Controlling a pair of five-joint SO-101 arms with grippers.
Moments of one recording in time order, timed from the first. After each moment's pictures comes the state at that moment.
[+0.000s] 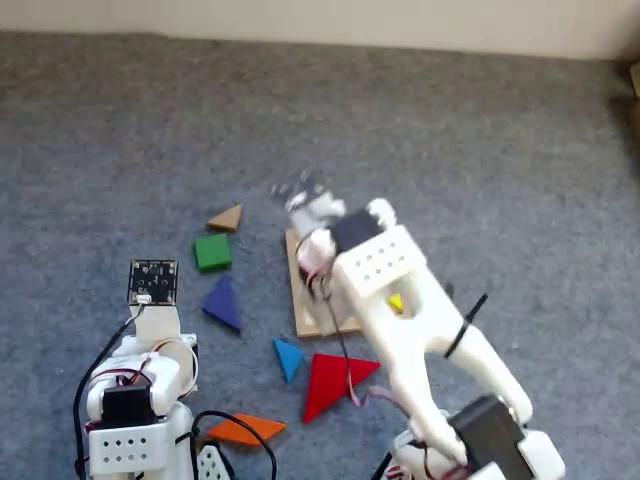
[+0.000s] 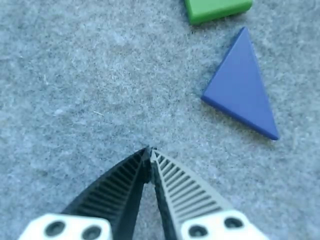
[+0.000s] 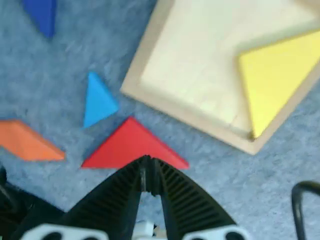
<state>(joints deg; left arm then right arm) -12.5 -101.5 96.0 75.3 0.5 -39.1 -14.2 21.2 88.9 6.2</state>
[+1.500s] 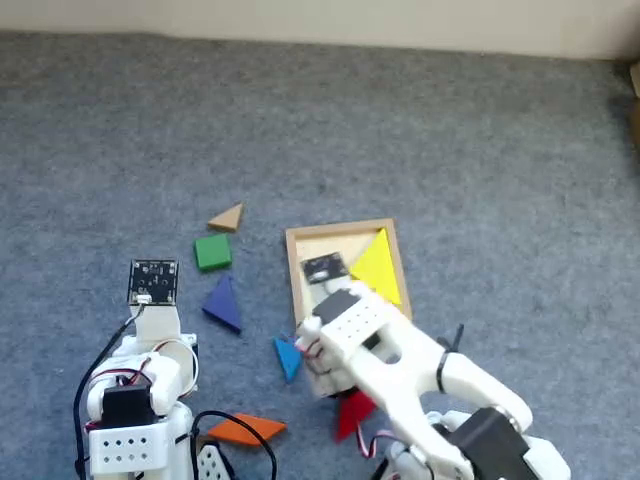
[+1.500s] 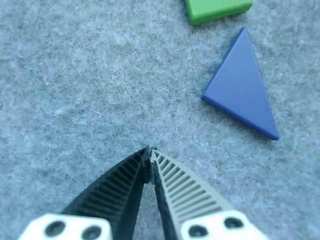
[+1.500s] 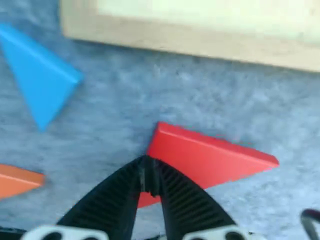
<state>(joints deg) -12.5 -101.5 96.0 75.3 0.5 -43.3 -13.1 52.2 71.1 -17.9</state>
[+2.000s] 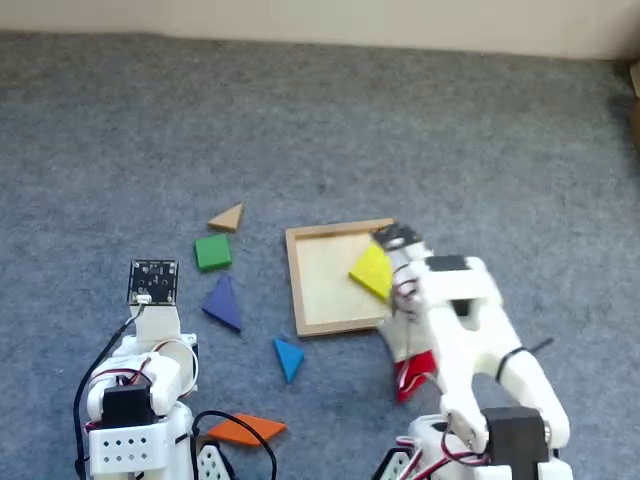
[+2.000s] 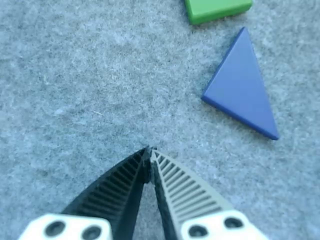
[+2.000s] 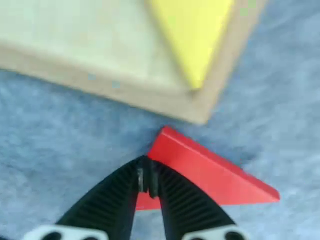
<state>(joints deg) -12.5 -101.5 96.0 75.3 0.5 -7.9 -13.1 52.9 63.4 23.9</state>
